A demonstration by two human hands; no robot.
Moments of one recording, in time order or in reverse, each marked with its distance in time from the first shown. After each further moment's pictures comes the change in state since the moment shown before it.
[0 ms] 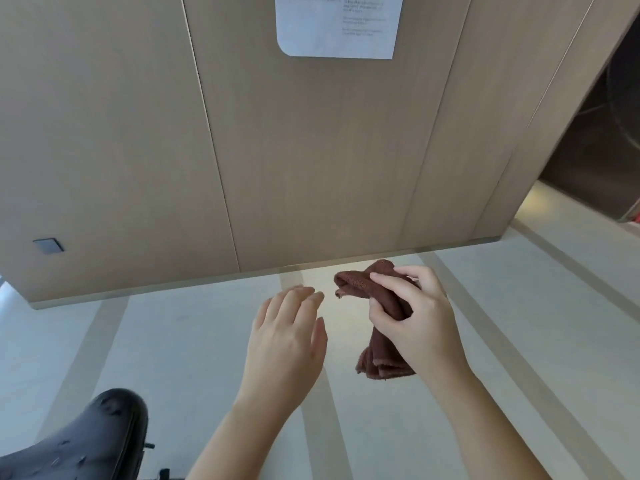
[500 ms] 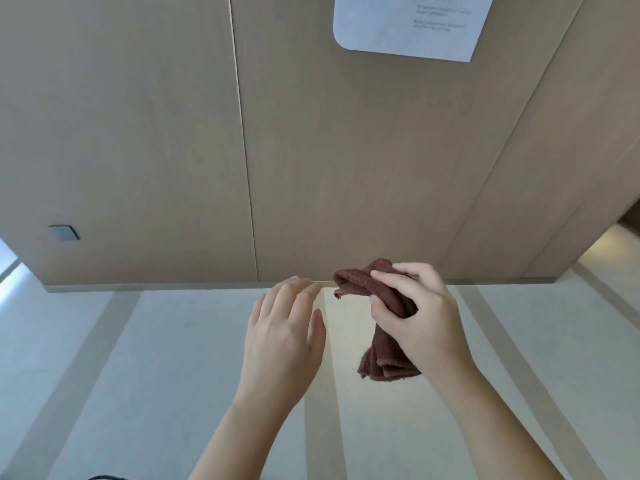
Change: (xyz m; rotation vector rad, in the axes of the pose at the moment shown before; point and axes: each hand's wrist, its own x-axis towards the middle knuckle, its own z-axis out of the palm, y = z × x) left_hand 0.129 -0.123 0.087 0.030 0.110 -0.193; right_hand 0.166 0.045 0.135 0.102 -0.173 -0.024
